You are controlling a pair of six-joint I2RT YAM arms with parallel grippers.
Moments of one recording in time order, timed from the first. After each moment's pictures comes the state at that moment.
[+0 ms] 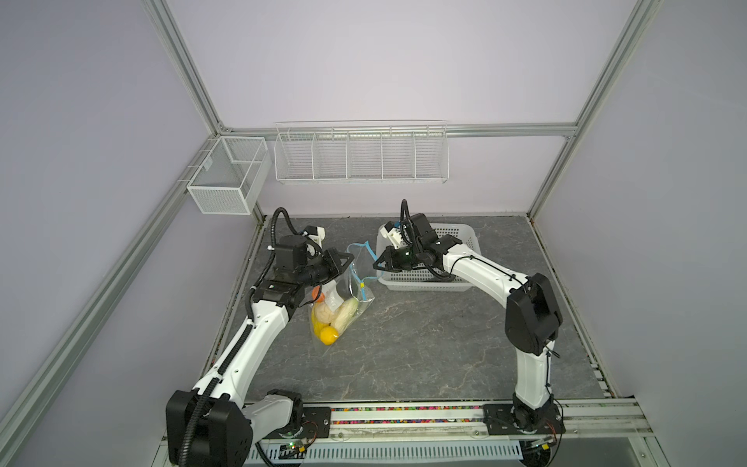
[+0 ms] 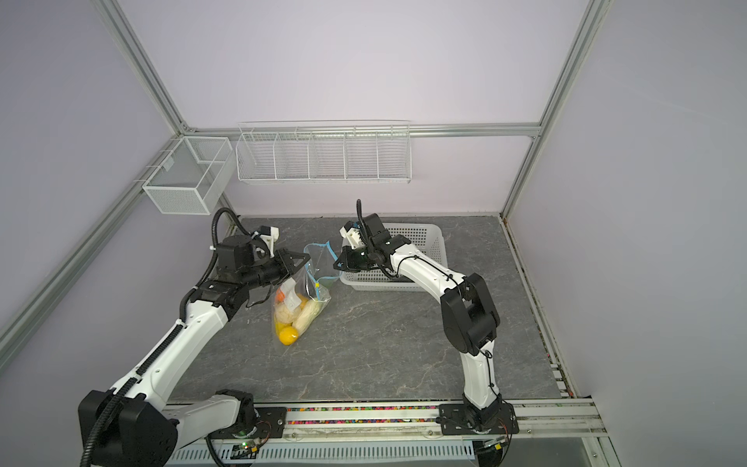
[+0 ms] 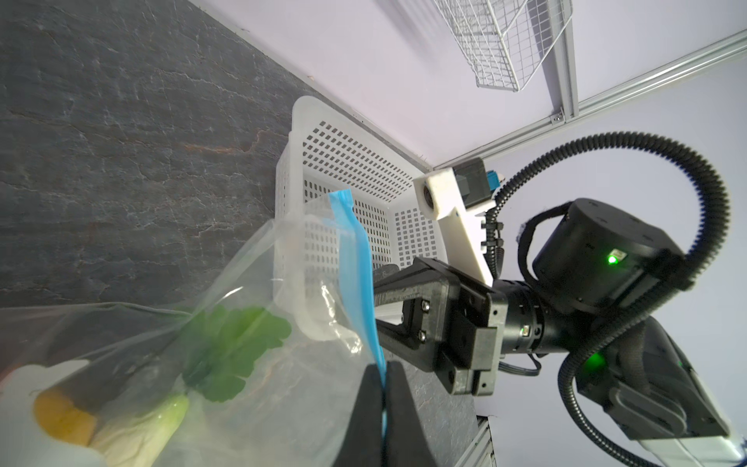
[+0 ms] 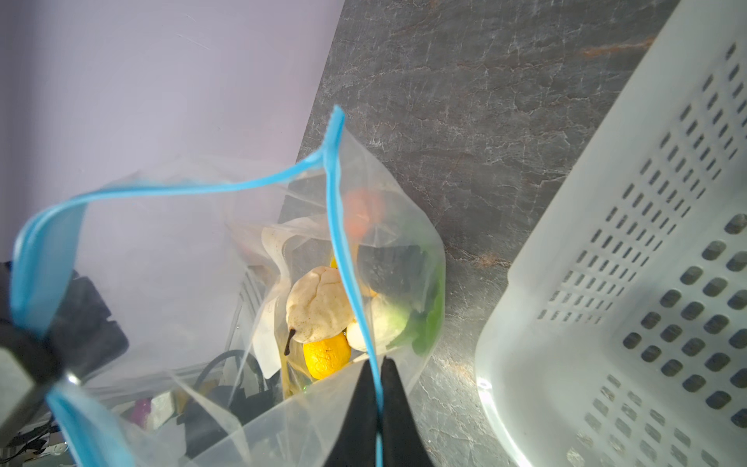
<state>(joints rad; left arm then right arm) -0.23 1.19 0.98 -0.24 0.55 -0.76 0.65 1.99 1.67 -0.46 -0.60 0.55</state>
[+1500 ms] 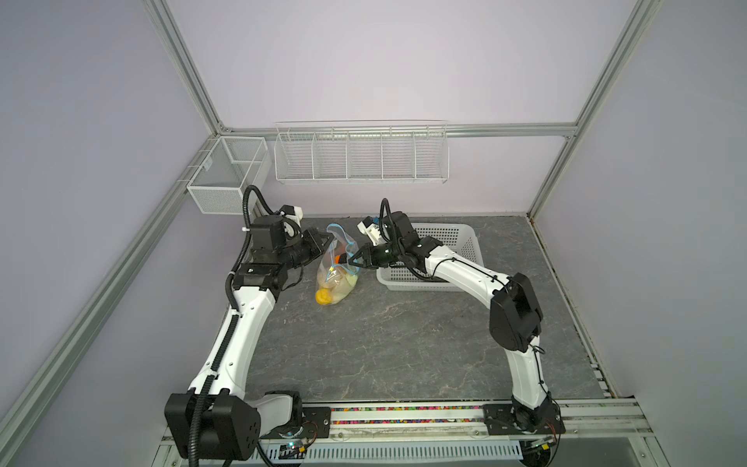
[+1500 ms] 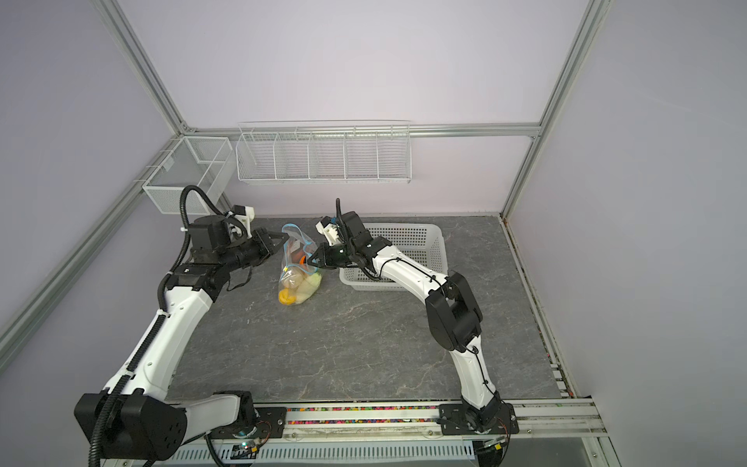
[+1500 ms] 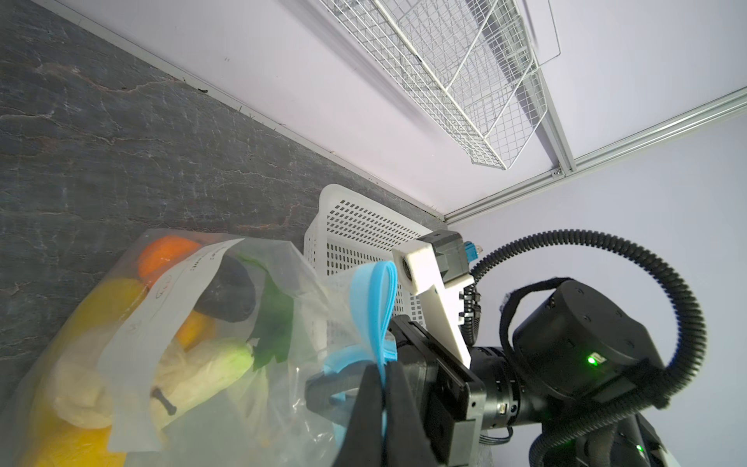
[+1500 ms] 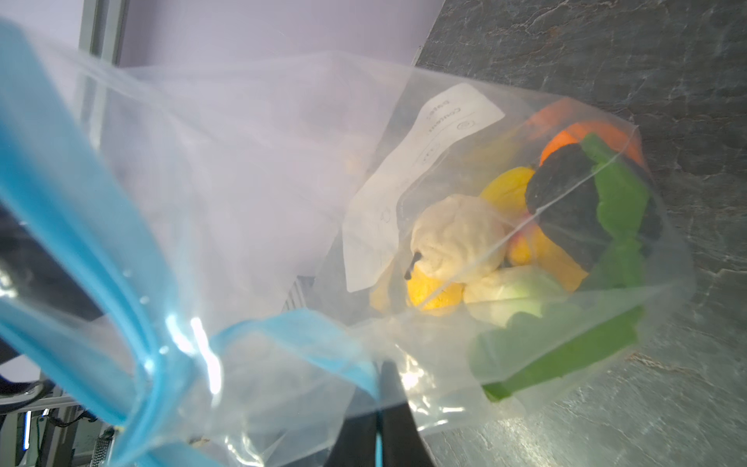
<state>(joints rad) -0.10 1.24 1.19 -0.38 0.56 -0.68 0.75 2.10 1.83 -0.32 -0.65 0.65</state>
